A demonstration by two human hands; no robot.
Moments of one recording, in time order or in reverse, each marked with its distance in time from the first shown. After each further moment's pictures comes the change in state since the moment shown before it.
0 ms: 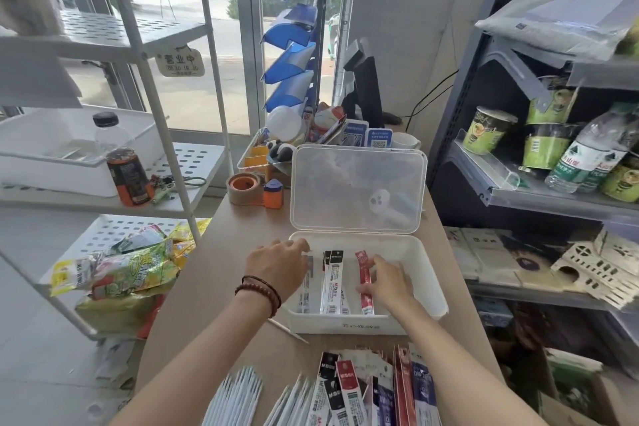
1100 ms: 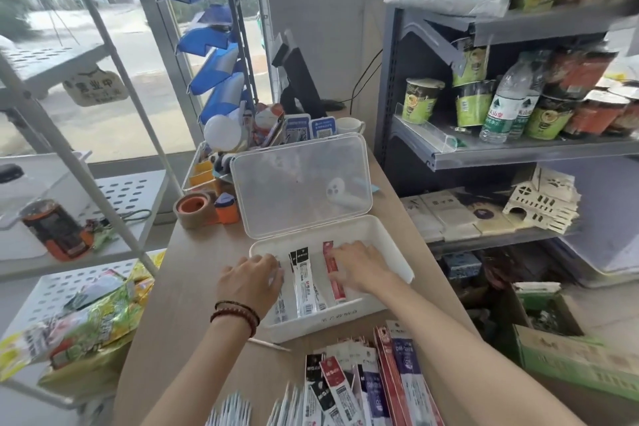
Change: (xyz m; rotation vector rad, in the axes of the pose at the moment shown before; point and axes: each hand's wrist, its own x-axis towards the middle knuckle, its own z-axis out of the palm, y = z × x) left_hand 0.005 0.011 0.011 0.001 -0.049 0.020; right_hand -0.003 0.001 -0.024 -0.342 -0.063 -0.236
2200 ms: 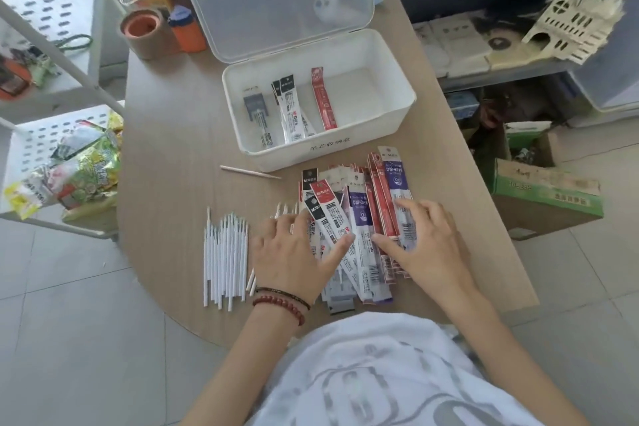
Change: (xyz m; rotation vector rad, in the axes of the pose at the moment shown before) left_hand -0.187 0.064 0.033 -0.021 -0.406 -0.091; right_hand -0.245 -0.020 0.078 0.428 0.099 0.437
